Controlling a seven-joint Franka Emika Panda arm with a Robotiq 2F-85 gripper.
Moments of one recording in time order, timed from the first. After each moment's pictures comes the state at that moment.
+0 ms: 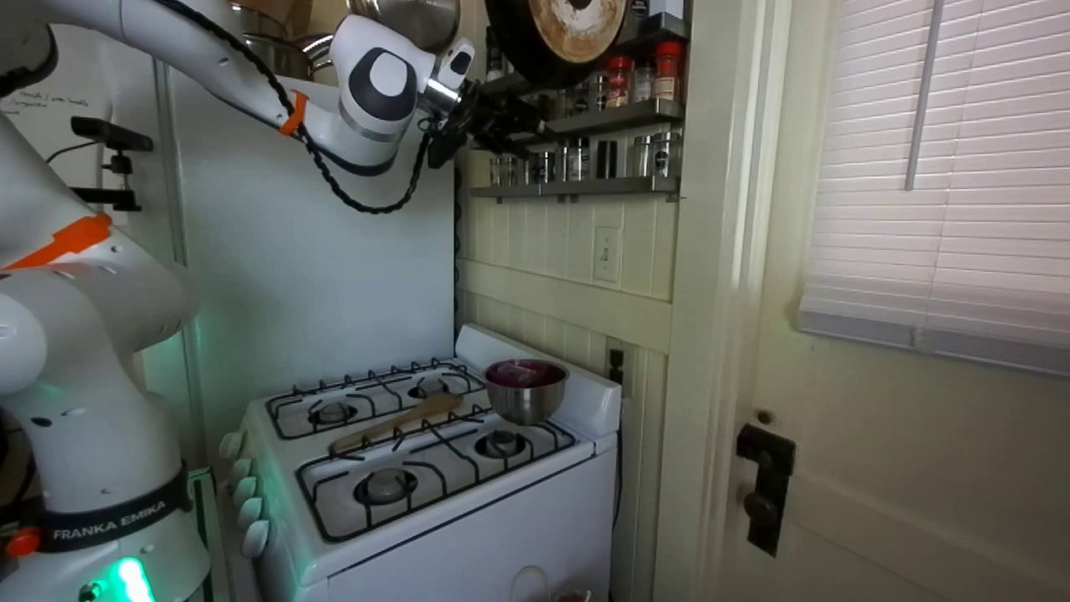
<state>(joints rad) -0.54 -0.57 0.45 -2.43 -0.30 3.10 0.28</state>
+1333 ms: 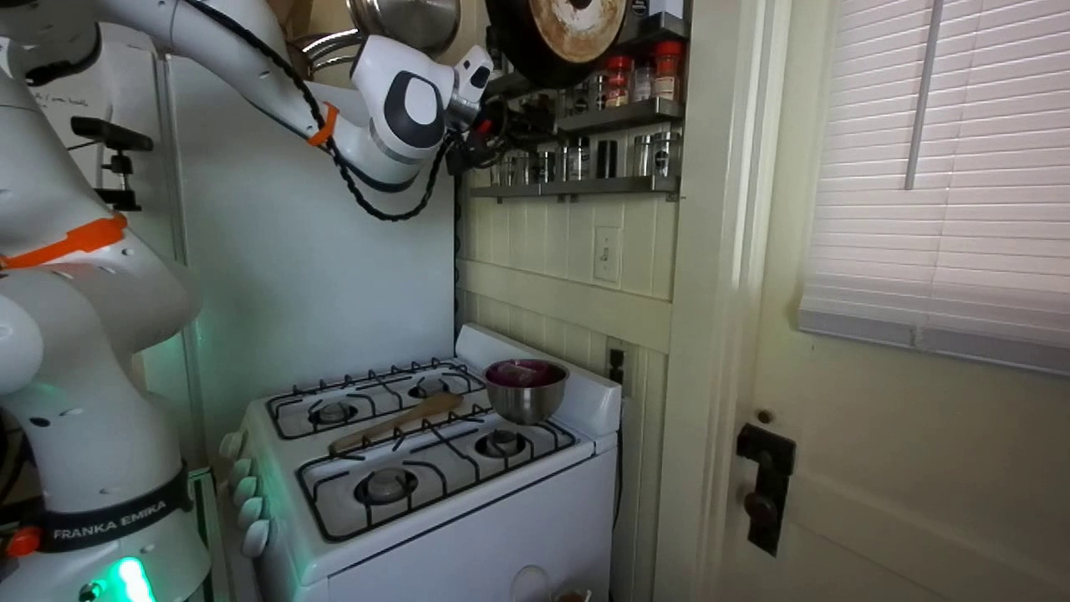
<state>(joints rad) -0.56 -0.42 0.47 -2.39 -0.30 3.37 0.29</state>
